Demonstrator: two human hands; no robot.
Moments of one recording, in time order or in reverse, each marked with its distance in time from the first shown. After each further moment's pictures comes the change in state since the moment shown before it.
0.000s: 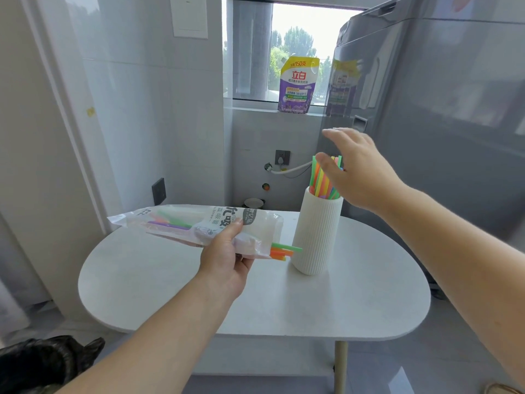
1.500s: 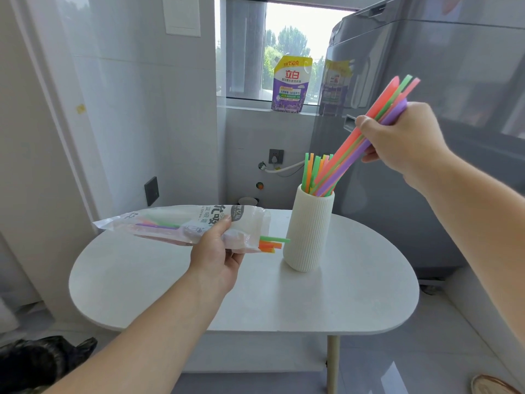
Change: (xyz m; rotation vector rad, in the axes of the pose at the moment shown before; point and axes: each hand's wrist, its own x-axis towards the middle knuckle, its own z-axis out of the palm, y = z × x) left_hand 0.003 0.001 -0.001 0.002 0.024 0.032; right_hand 0.000 0.006 -0.063 0.467 0.267 0.372
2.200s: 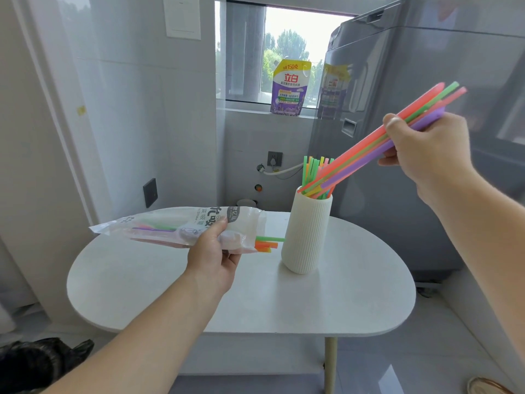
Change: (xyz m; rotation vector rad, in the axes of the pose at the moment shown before) left_hand 0.001 0.003 0.001 0.003 0.006 -0.005; right_hand -0.014 0.005 -0.018 0.205 0.178 0.053
